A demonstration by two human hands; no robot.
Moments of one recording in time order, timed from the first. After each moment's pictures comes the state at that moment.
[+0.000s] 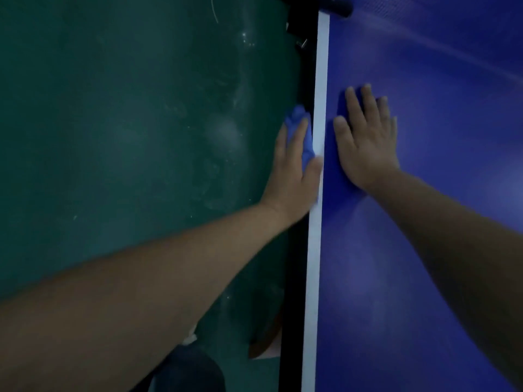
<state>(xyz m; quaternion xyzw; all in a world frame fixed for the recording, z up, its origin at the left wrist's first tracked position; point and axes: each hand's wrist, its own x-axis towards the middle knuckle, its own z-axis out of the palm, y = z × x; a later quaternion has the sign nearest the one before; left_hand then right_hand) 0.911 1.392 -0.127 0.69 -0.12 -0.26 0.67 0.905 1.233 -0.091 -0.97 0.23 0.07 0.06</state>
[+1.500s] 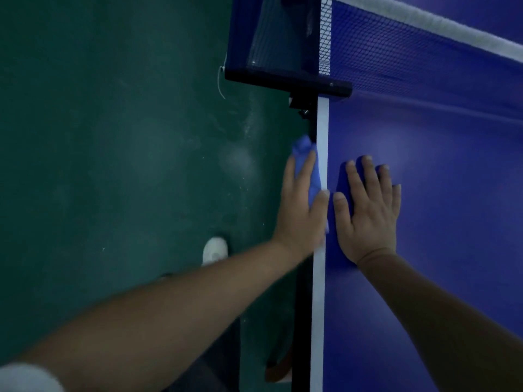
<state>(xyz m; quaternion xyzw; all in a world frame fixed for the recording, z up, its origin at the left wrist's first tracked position) 0.980 1.360 -0.112 0.69 -0.09 -0.24 0.67 0.915 1.241 -0.089 -0.97 0.25 0.03 0.08</state>
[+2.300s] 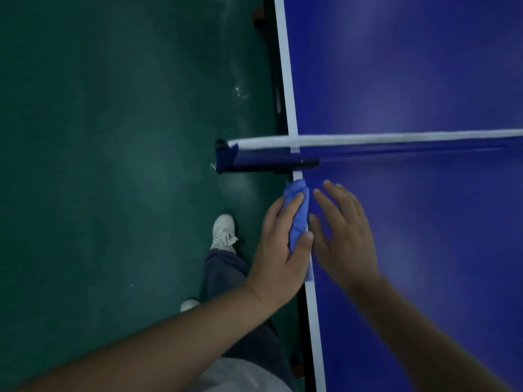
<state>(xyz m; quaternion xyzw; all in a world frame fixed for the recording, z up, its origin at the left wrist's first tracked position) 1.063 1.395 0.007 0.70 -0.15 -0.34 0.61 1.002 1.260 0.007 -0.97 0.20 -0.06 0.16</state>
